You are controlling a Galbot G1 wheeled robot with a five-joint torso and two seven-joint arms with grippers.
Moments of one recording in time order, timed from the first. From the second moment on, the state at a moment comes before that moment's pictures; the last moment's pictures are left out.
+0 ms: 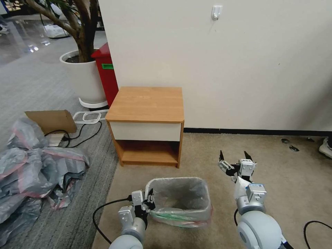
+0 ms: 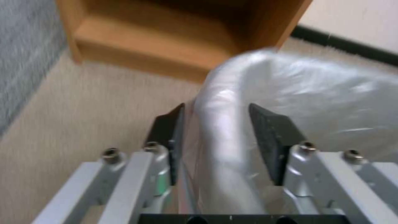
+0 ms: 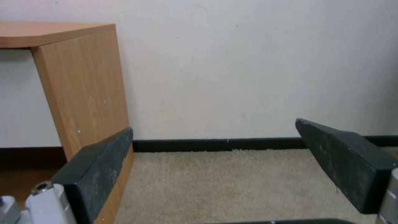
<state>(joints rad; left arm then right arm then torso) 1.58 -1.30 -0.13 -2.07 -0.49 0.28 -0.45 -1.51 1.22 0.37 2.09 0.20 -0.13 0.41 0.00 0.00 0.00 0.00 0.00</state>
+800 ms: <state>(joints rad) 1.80 -1.21 -0.62 -2.26 -0.14 0.02 -0.07 -1.77 1.22 0.49 2.11 0.28 0.15 0.26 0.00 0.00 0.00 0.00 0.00</state>
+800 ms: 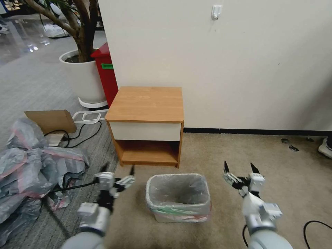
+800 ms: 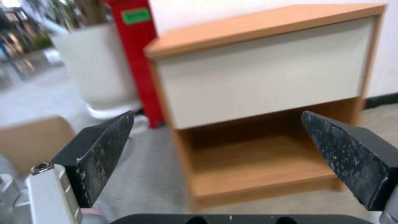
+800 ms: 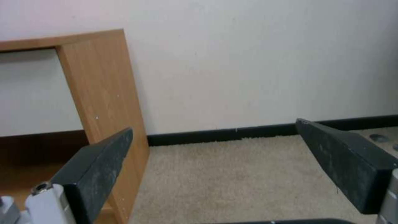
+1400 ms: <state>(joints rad) 1.85 -1.22 -0.66 -2.27 -0.12 0.02 -0.06 -1.77 1.25 0.50 2.08 0.27 0.18 0.26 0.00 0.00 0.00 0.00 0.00</state>
